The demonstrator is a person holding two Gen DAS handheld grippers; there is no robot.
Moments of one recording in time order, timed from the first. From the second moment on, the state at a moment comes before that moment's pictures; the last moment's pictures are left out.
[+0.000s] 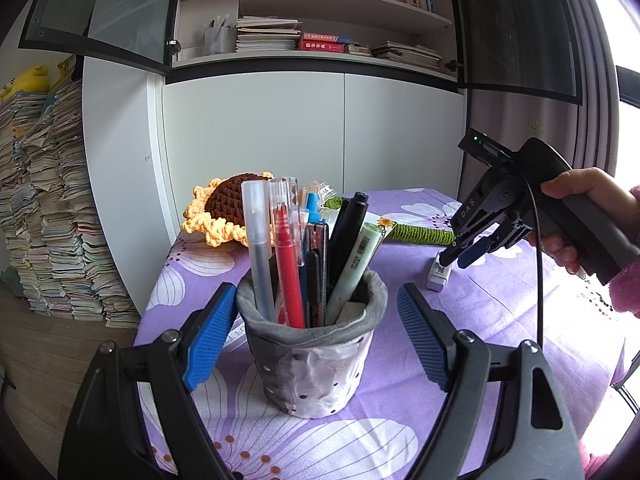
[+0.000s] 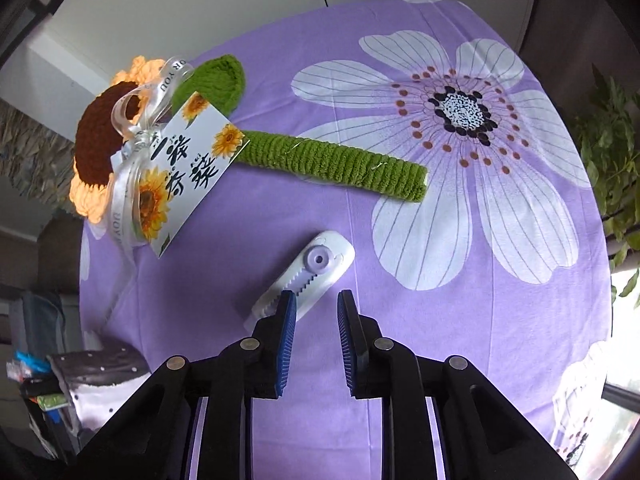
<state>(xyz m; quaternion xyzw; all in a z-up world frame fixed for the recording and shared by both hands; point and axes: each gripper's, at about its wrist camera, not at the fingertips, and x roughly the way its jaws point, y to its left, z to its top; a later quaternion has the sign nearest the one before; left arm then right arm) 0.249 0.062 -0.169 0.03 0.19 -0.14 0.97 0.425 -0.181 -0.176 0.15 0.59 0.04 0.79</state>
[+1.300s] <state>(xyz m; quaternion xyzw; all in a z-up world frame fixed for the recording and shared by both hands) 0.249 0.061 -0.168 0.03 0.20 -0.14 0.97 0.287 -0.095 -0.160 -0.12 0.55 0.14 0.82</state>
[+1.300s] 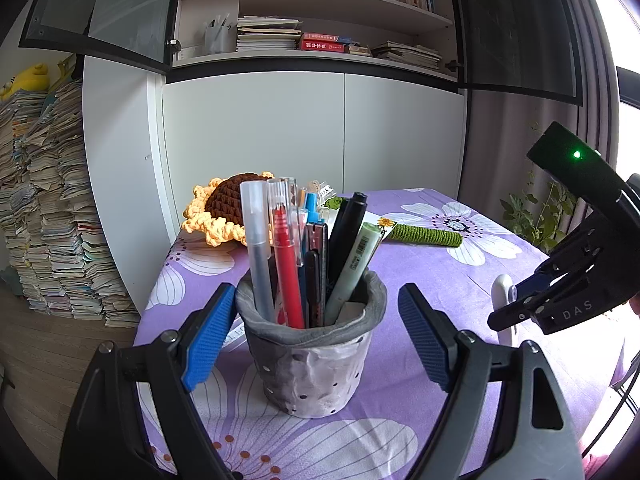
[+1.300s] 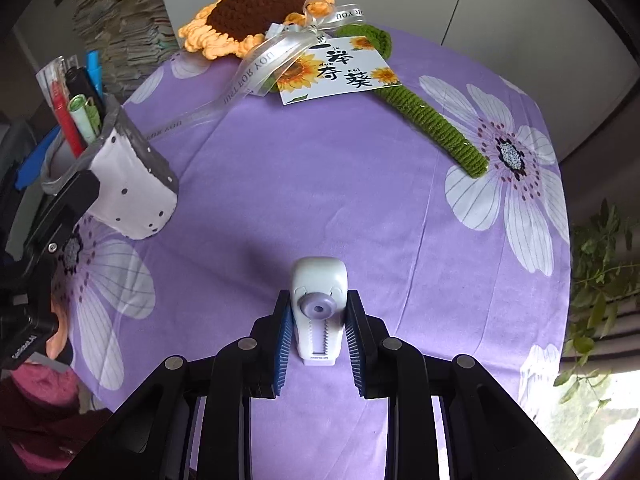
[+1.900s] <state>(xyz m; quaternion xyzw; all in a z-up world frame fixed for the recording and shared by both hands) 0.250 0.061 -0.167 0.03 0.20 -0.14 0.97 0.319 -0.102 -0.178 -0.08 0.56 0.16 0.81</state>
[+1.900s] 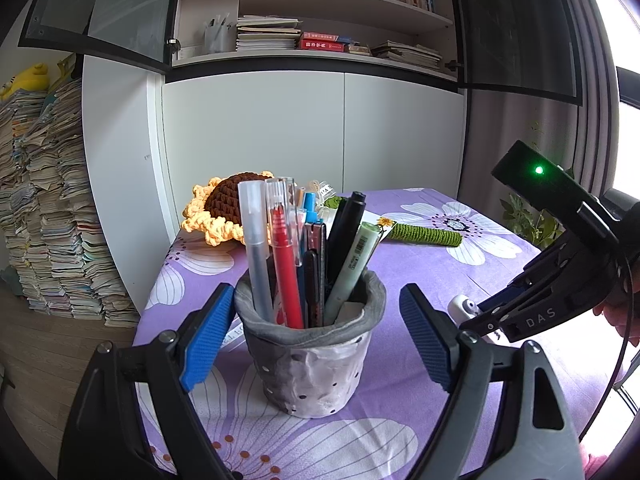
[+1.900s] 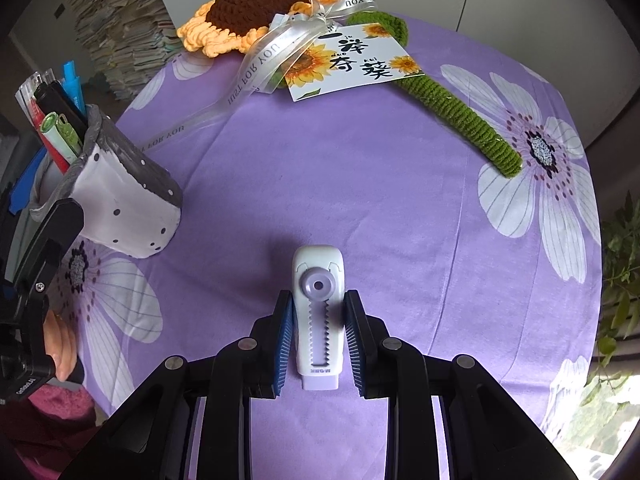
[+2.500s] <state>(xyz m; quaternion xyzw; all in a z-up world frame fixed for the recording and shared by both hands) 0.250 0.061 -0.166 0.03 0.19 -0.14 0.97 0.312 -0.084 -0.183 -0.12 0.58 0.18 0.79</state>
